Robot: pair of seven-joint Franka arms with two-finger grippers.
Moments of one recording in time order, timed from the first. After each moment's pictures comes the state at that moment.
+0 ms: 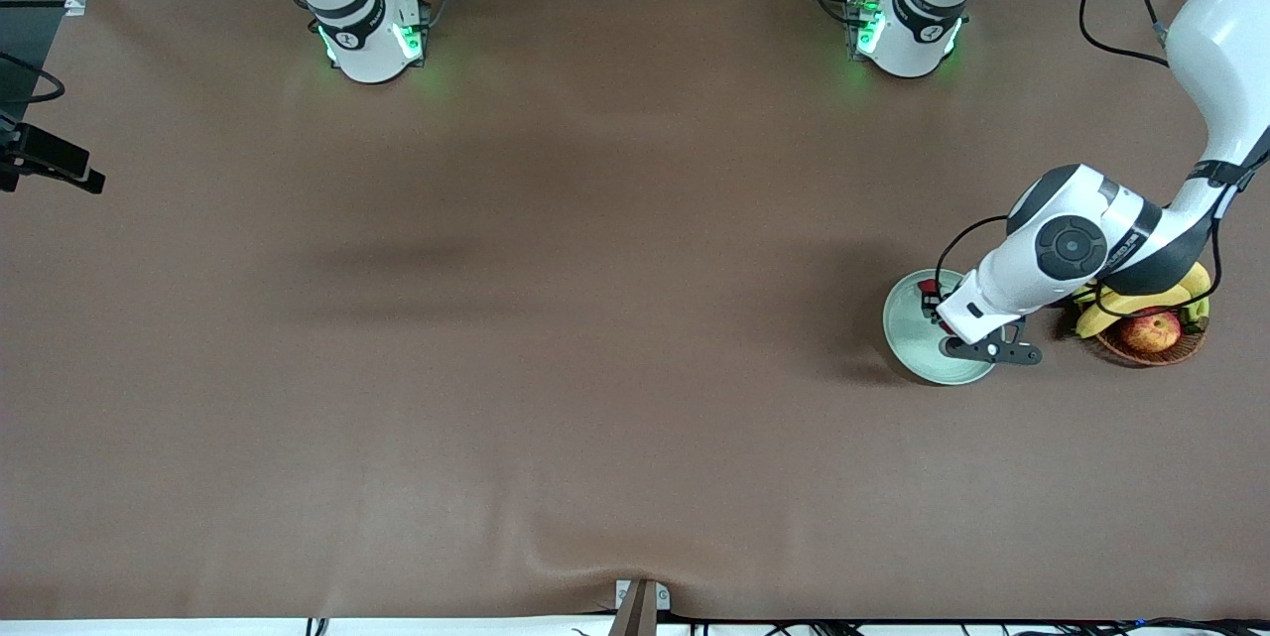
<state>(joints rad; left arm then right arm) 0.92 0.84 -1.14 -1.95 0.97 2.05 -0.55 -0.07 0.05 -0.08 -1.48 0.02 1.46 -0.09</state>
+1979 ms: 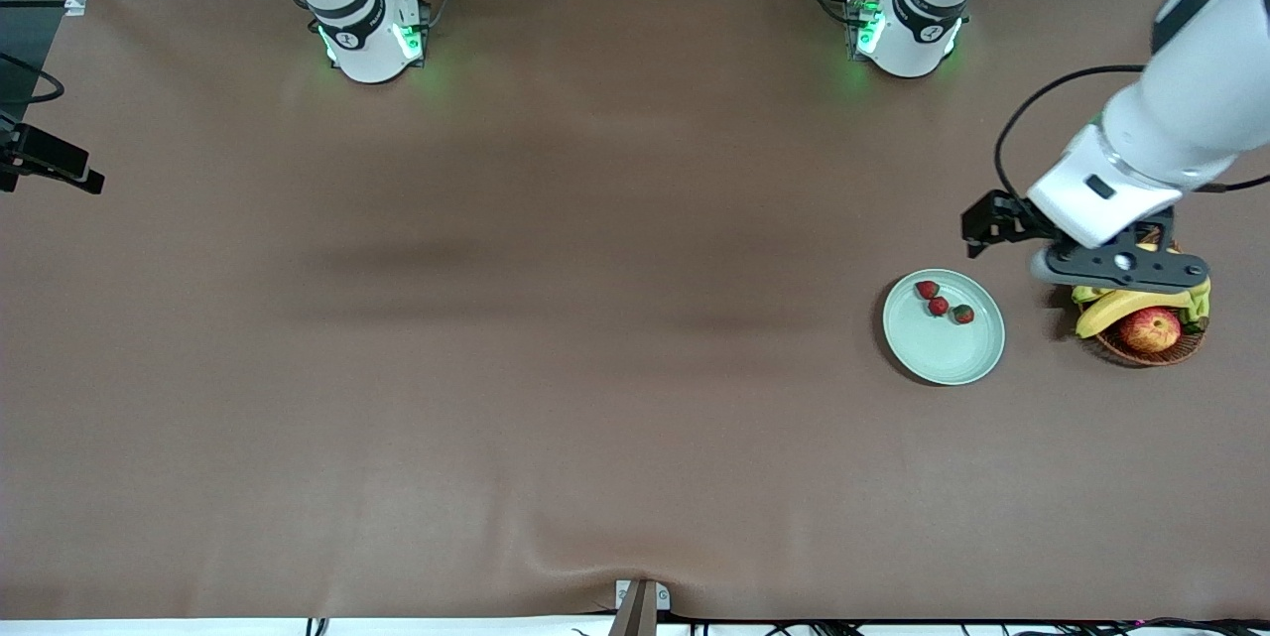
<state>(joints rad) 0.83 0.80 -1.70 -1.43 0.87 1.39 -0.56 -0.07 0.05 -0.08 -1.48 0.02 1.46 -0.09</state>
